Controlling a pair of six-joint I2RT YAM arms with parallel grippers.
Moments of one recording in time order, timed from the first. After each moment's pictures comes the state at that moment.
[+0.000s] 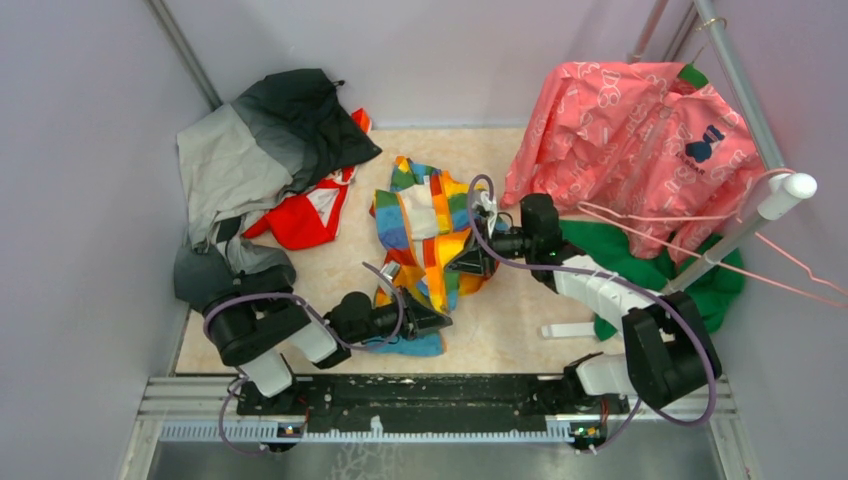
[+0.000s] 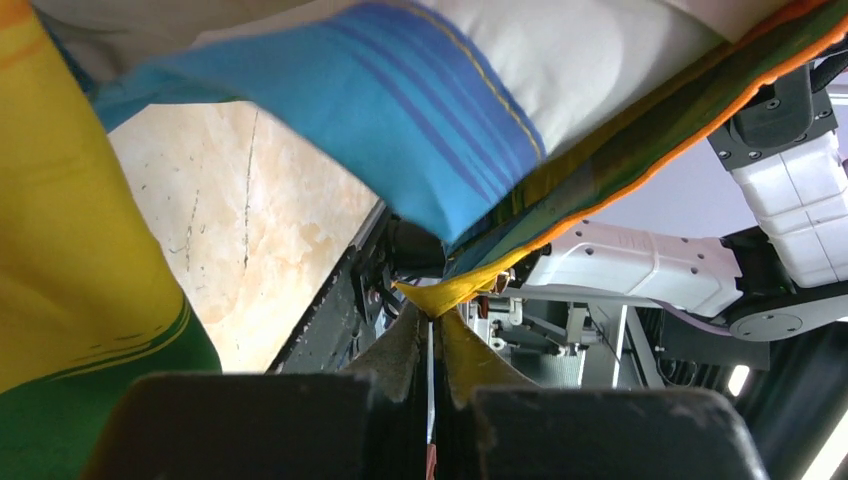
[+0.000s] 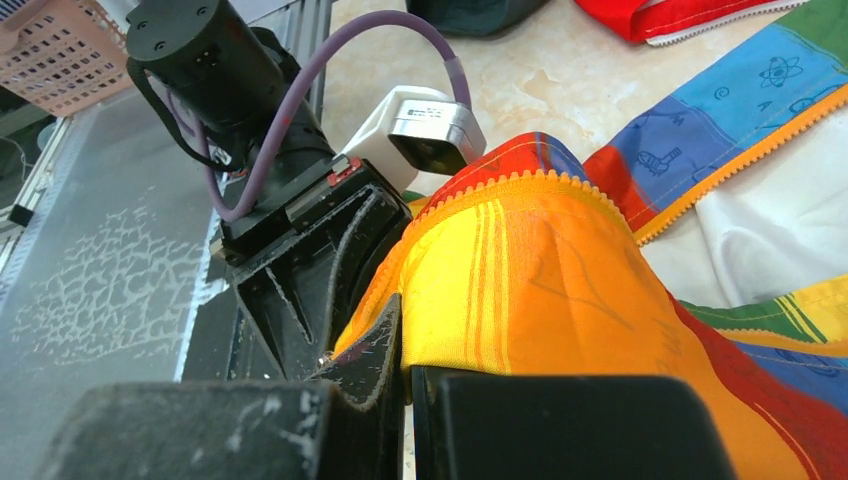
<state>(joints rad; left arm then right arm) -1.01 1.67 0.18 1.38 0.21 -1.45 0.41 1.31 0.67 0.31 -1.11 0.04</state>
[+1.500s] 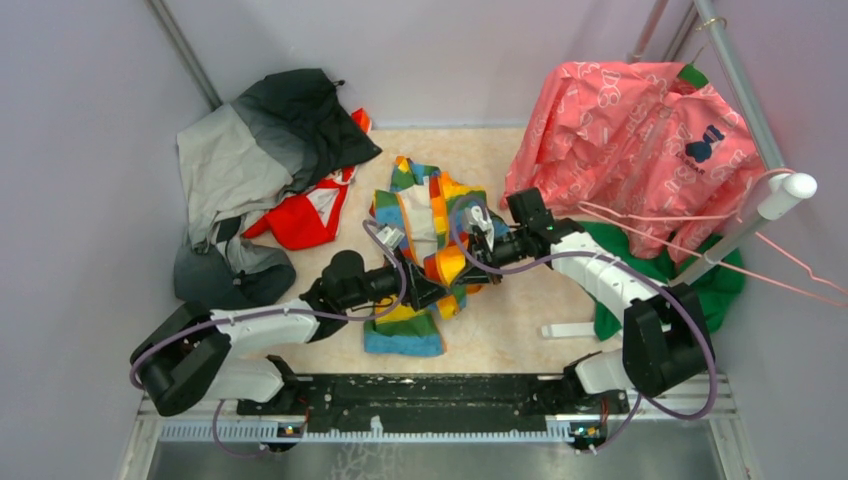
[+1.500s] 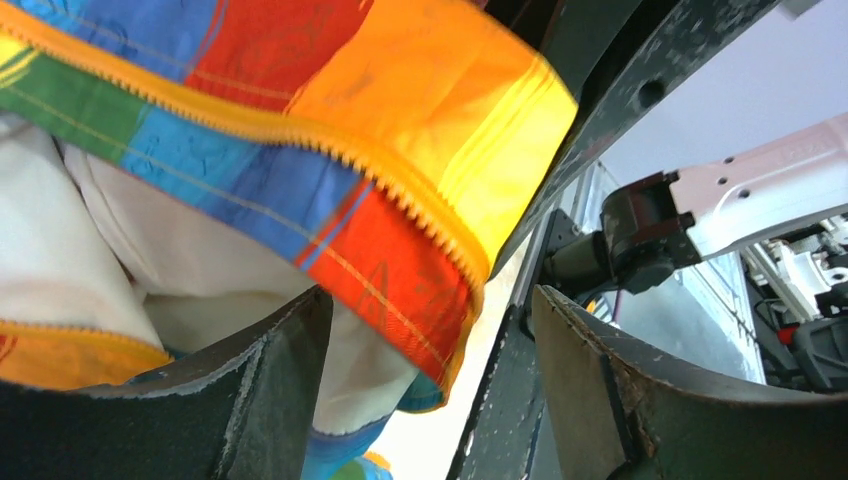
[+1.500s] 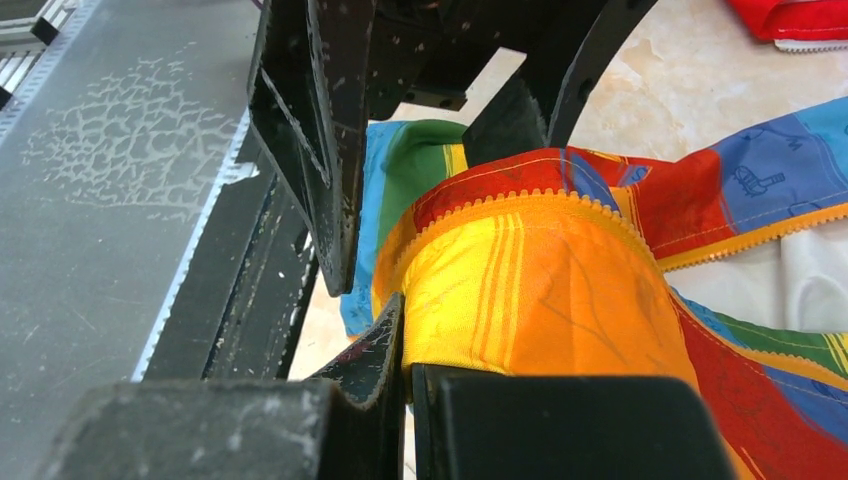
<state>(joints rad) -0.84 1.28 0.42 0.75 0.34 -0.62 0.43 1.37 0.90 -0.47 -1.27 -0.72</state>
